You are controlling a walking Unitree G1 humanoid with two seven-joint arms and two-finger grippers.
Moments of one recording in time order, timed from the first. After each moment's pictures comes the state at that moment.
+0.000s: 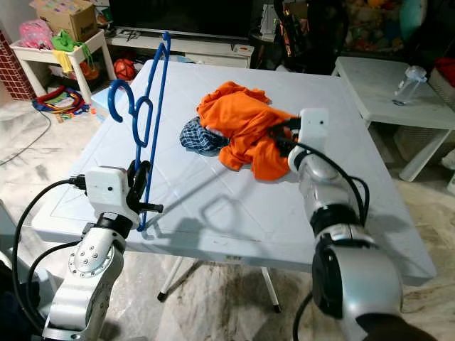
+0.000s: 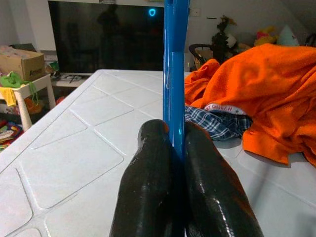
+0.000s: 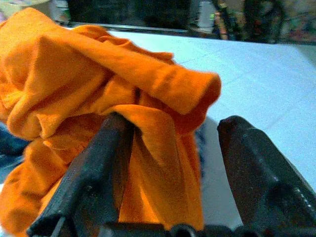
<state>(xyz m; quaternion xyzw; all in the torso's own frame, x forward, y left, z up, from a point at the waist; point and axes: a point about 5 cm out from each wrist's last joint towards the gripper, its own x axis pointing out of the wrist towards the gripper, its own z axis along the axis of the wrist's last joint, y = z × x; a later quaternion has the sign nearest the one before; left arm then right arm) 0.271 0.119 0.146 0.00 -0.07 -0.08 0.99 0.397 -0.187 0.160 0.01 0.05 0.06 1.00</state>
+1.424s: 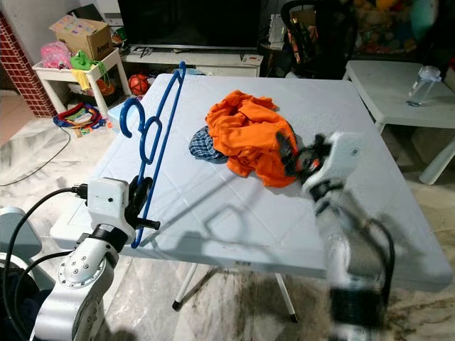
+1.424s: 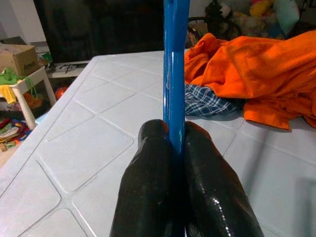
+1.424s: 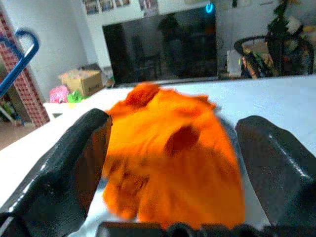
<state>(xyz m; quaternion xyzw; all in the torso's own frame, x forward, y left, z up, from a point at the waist) 0.258 0.131 0.135 0.02 -0.01 -0.10 0.99 0.311 -0.180 0.168 0.09 -0.05 0.09 0.99</state>
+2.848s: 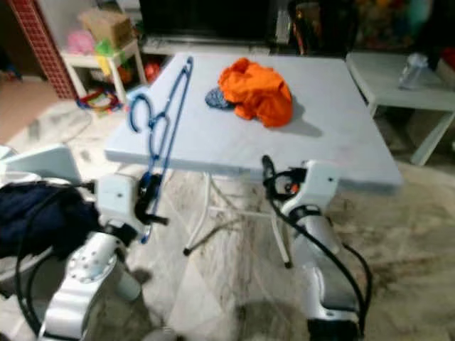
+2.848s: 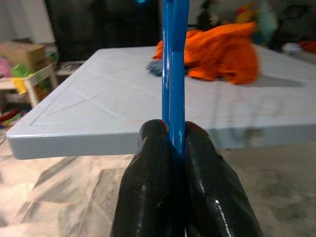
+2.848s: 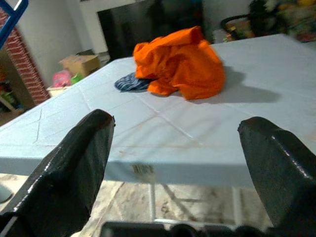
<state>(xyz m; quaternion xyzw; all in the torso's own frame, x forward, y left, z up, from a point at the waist) 0.263 0.114 0.146 0.01 -0.03 -0.12 0.99 0.295 -0.160 0.149 0.11 -0.03 0.04 0.99</state>
